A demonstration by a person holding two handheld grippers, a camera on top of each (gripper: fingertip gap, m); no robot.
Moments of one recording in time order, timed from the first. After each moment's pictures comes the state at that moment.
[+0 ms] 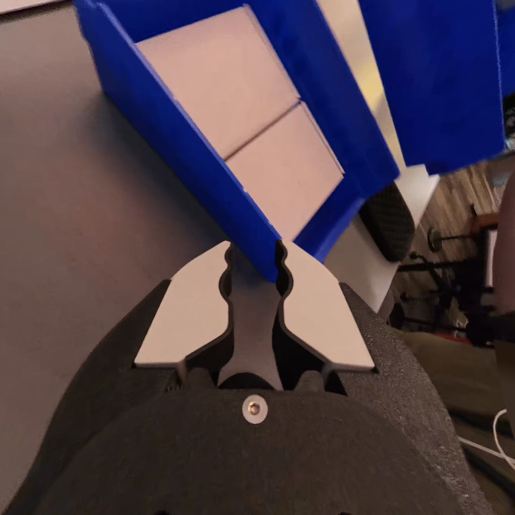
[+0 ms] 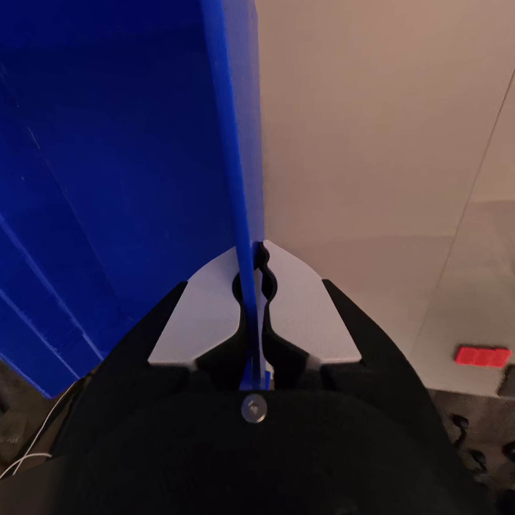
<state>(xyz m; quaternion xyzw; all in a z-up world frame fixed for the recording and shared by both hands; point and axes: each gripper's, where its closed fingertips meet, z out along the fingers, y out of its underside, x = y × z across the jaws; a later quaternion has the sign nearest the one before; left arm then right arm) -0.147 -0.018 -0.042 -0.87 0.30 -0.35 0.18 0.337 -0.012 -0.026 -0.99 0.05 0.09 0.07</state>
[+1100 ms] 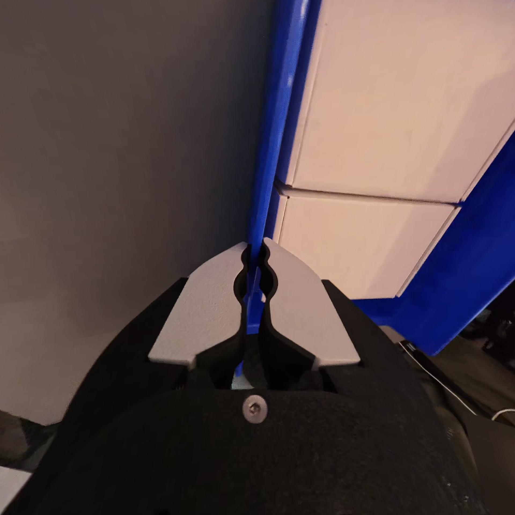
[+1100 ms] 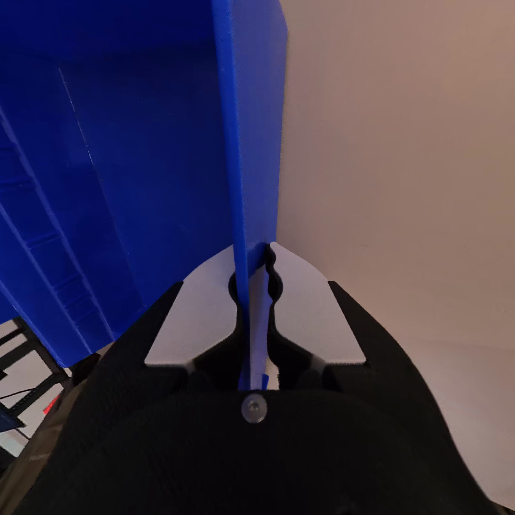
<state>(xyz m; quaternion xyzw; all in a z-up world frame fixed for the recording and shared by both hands) -0.249 0.040 -0.083 -0.99 0.15 -0.08 -0.03 0.274 0.015 -0.125 -0.98 0.02 0.18 0.03</state>
